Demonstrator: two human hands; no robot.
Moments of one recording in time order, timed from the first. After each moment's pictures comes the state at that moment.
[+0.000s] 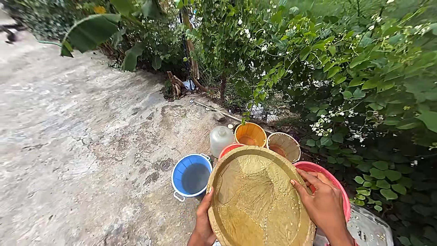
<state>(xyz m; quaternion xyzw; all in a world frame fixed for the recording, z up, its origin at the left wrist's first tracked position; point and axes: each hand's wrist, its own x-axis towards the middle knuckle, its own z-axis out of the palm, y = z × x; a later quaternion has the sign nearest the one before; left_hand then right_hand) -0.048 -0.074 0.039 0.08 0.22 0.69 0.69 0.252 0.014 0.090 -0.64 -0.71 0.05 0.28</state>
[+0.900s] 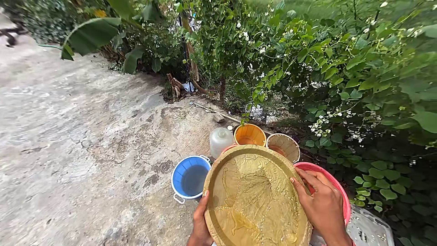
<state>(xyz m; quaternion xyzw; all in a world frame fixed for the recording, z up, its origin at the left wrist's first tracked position) -0.054 -0.081 0.035 0.10 0.21 0.70 0.67 0.239 0.007 0.102 -0.63 -0.71 0.01 0.31</state>
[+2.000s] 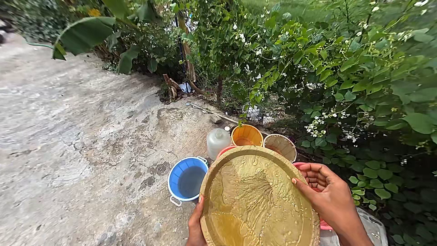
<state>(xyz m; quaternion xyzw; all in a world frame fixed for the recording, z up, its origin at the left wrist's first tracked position) -0.056 -0.087 0.037 0.13 0.19 0.71 0.66 0.247 0.016 0.145 -0.63 -0.61 0.28 0.38</state>
